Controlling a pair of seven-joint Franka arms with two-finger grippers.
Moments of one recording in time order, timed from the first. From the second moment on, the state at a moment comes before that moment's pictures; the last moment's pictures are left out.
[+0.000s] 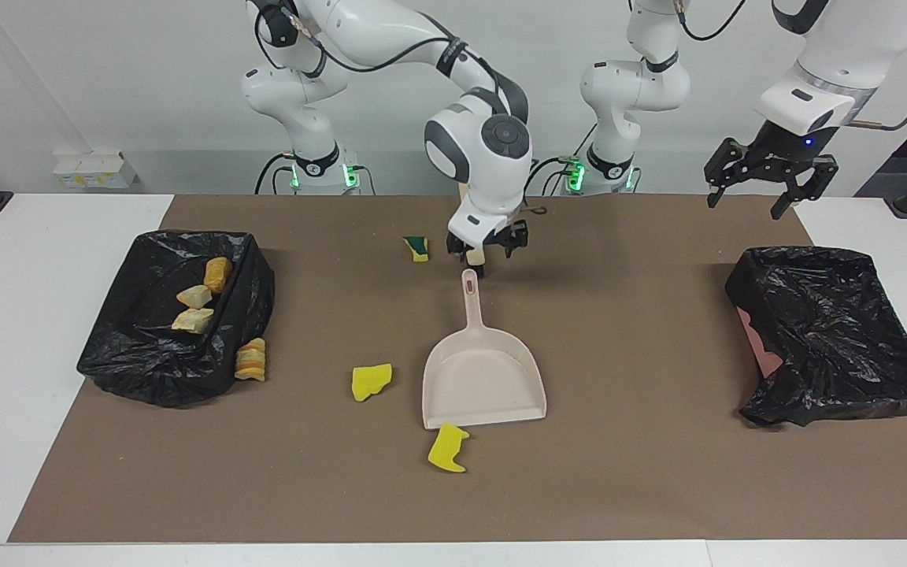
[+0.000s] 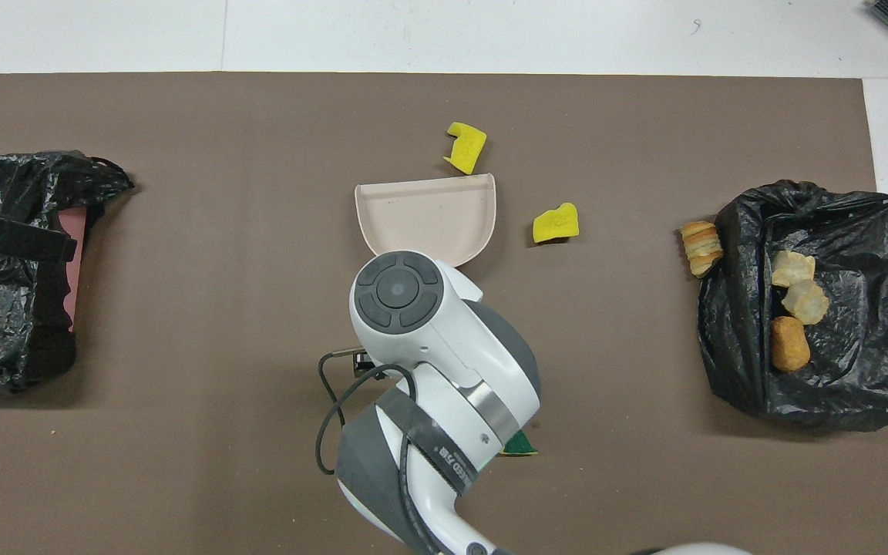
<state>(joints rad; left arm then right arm) -0.17 -0.03 0.08 -1.53 -0.05 1.59 0.20 0.51 0.33 0.24 -1.65 0.06 1.83 0.67</state>
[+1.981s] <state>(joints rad) -0.75 0.35 0.06 -1.88 -0.06 2.41 -0.42 0.72 -0.07 0.24 -2.41 0.27 2.21 0.74</state>
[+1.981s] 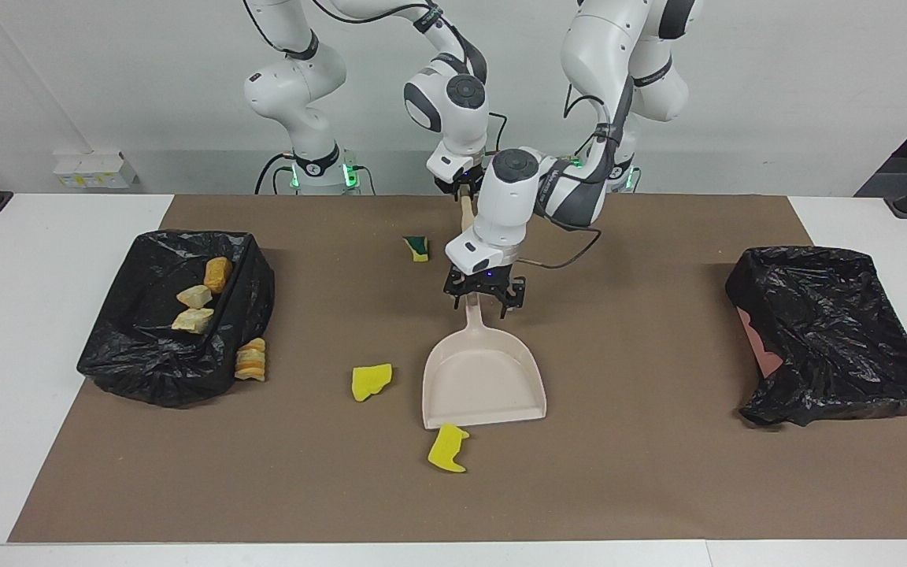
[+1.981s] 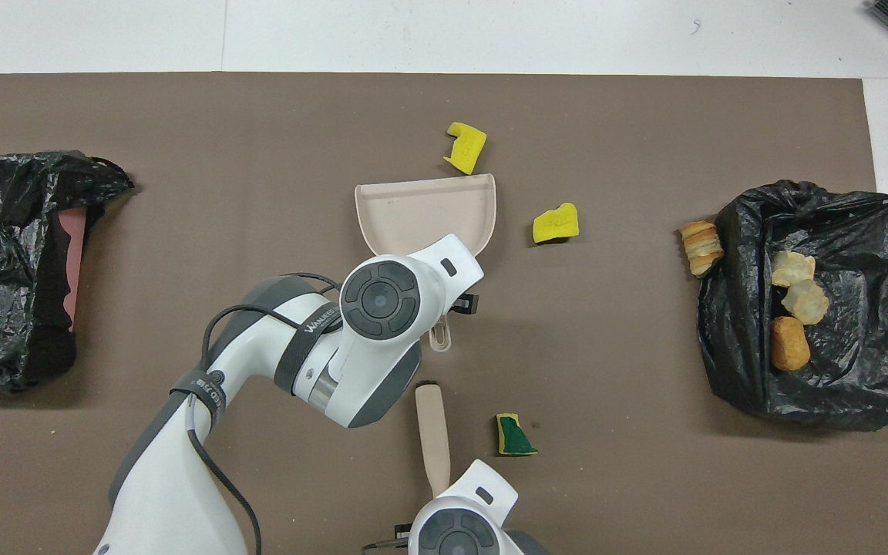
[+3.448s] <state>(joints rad) -0.56 0.25 0.13 -1.84 -0.04 2.08 0.38 0.04 -0.06 0.22 -2.22 -0.21 1.83 0.66</state>
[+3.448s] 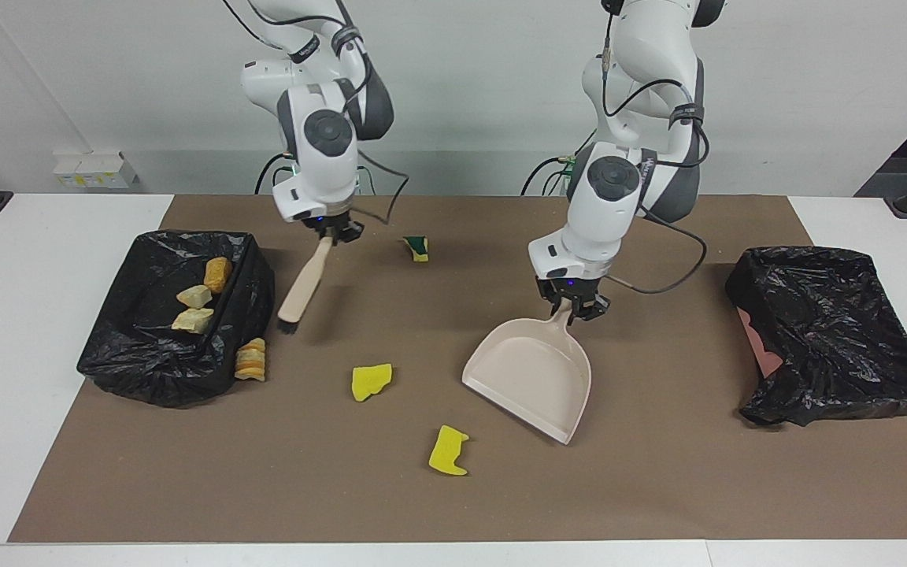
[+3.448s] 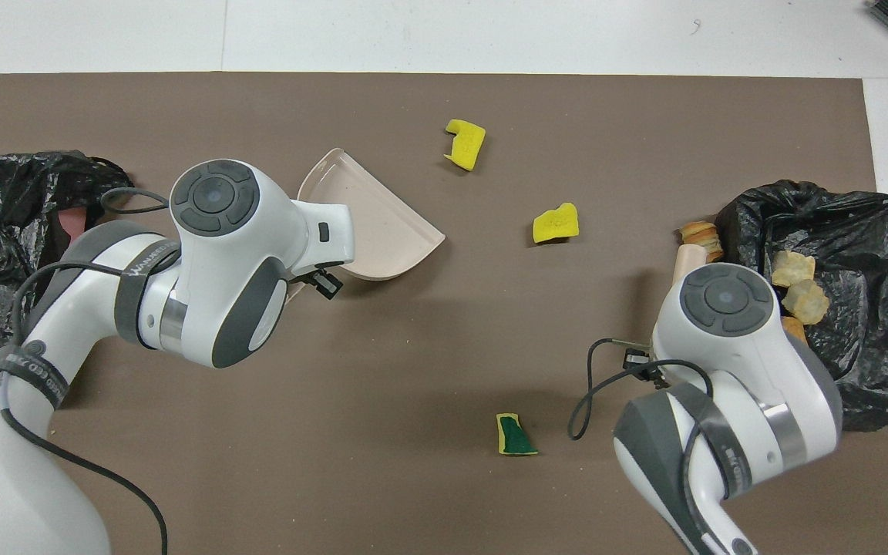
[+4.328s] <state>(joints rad) -0.52 0.24 0.13 -1.86 0.07 2.07 0.98 -0.03 0.15 0.23 -2.11 -0.39 1.91 0.50</state>
